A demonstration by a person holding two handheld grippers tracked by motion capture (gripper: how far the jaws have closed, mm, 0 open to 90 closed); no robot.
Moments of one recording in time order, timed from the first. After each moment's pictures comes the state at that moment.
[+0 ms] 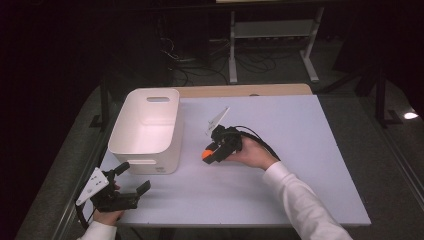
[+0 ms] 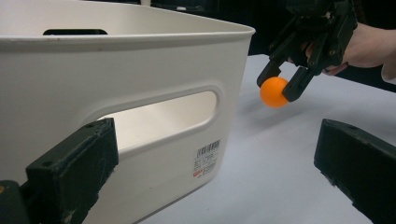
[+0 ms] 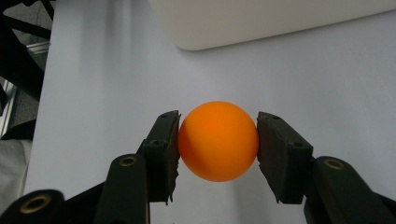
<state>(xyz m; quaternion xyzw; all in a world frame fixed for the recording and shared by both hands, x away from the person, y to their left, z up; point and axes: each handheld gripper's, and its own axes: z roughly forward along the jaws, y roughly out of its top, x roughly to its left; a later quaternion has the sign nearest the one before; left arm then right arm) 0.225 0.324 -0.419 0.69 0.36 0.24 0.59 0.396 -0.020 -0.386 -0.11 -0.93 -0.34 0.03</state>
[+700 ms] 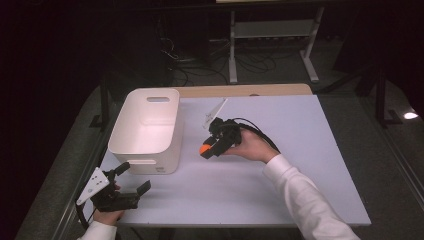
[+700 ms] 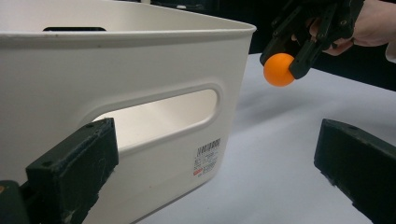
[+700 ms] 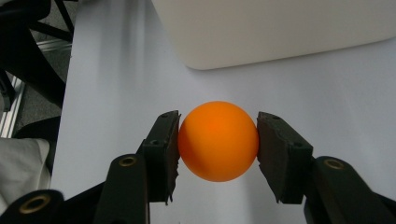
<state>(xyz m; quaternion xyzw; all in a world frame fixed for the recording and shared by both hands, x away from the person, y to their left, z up) 0.226 0.324 -0.420 0.69 0.36 0.24 0.58 0.399 -0.015 -0.357 -0.09 -0.93 -0.34 0.04</state>
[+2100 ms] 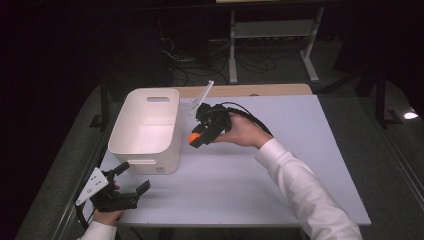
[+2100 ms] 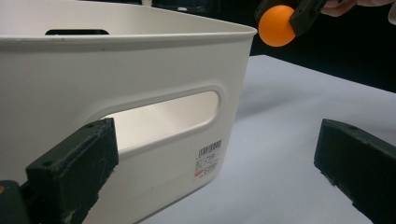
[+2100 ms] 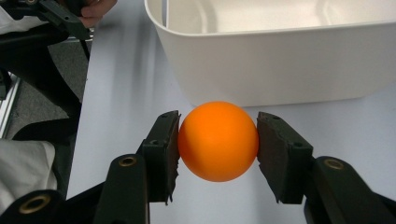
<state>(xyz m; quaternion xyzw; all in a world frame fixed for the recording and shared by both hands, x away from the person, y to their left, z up) 0.225 0.325 -0.419 0.69 0.36 0.24 0.59 0.402 0.012 -0.302 -0.05 -0.94 -0.33 0.01</state>
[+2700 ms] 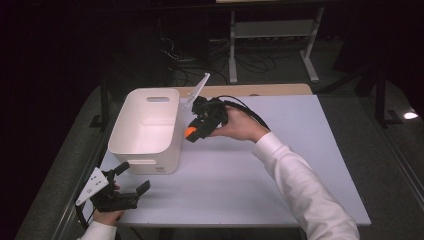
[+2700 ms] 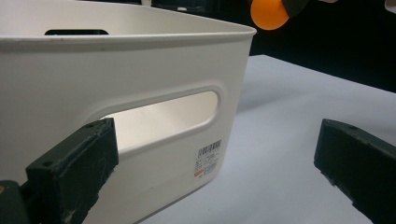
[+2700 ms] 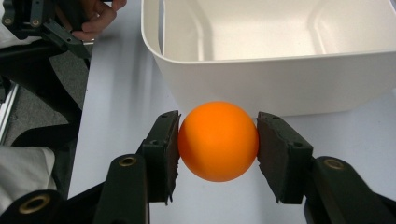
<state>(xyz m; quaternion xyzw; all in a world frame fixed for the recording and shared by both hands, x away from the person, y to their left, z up) 0.225 0.325 -0.419 0.69 0.36 0.24 0.58 0.410 0.020 -0.287 -0.05 -0.94 -0.34 0.01</state>
